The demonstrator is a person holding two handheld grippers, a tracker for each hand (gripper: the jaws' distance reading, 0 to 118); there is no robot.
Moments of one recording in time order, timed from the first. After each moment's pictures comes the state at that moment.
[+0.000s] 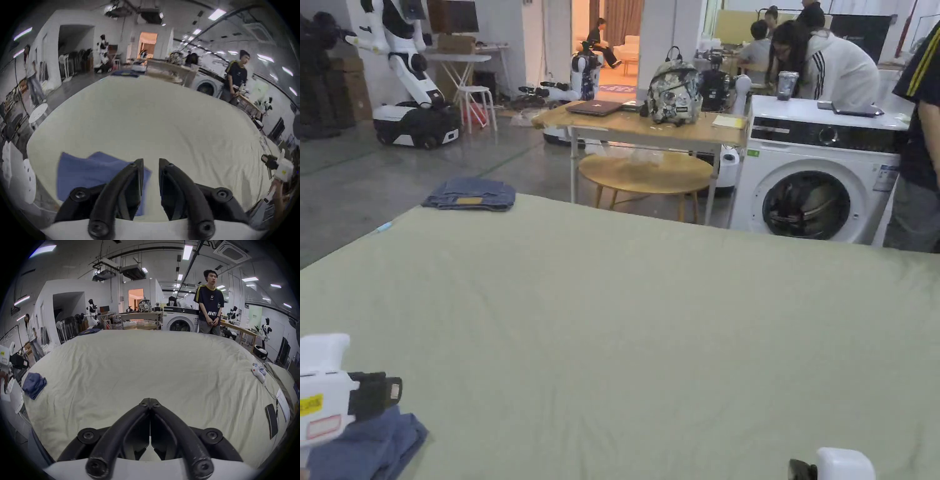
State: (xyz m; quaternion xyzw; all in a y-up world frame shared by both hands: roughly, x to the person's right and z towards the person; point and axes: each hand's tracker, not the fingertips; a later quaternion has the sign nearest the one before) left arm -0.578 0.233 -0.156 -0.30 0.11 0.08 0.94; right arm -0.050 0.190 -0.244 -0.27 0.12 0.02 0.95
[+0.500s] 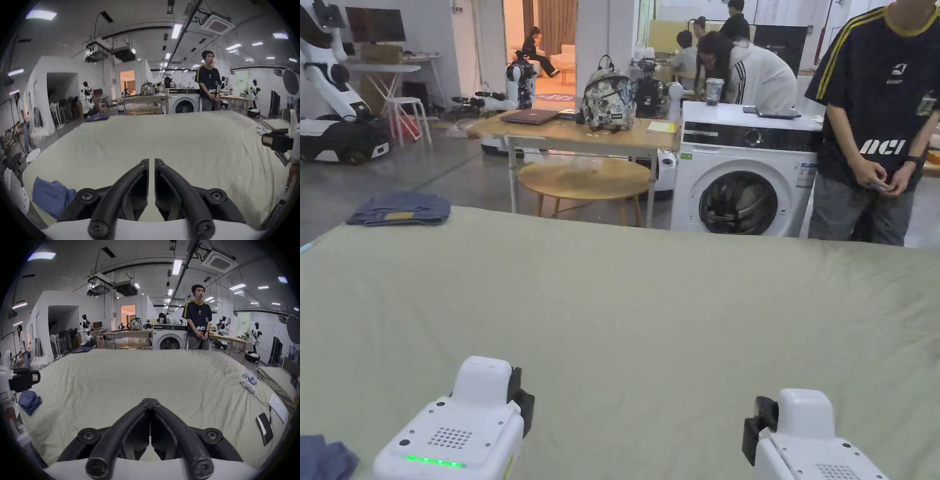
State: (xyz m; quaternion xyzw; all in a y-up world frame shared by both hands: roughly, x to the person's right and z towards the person) left arm -0.346 0.213 -0.209 -0.16 0.08 -0.02 0.98; right arm -0.026 0.221 -0.253 -0.18 0.08 0.00 0.98
